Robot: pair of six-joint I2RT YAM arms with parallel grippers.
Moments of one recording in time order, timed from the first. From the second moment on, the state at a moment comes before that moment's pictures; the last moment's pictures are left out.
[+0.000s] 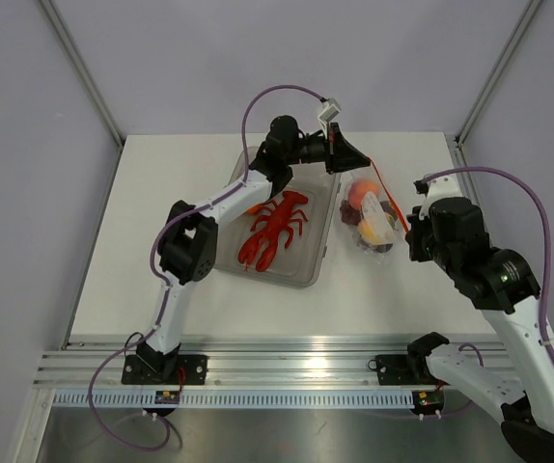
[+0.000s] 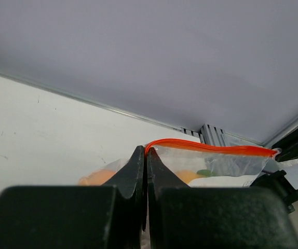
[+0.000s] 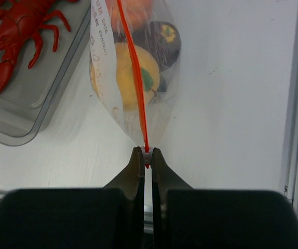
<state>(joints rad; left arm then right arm) -0.62 2.20 1.87 0.52 0.91 -0.56 0.45 0.85 1.25 -1.05 0.25 0.15</state>
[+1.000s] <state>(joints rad) -0.52 1.54 1.58 0.10 0.45 -0.30 0.46 0.85 1.21 -0.91 0.57 0.35</state>
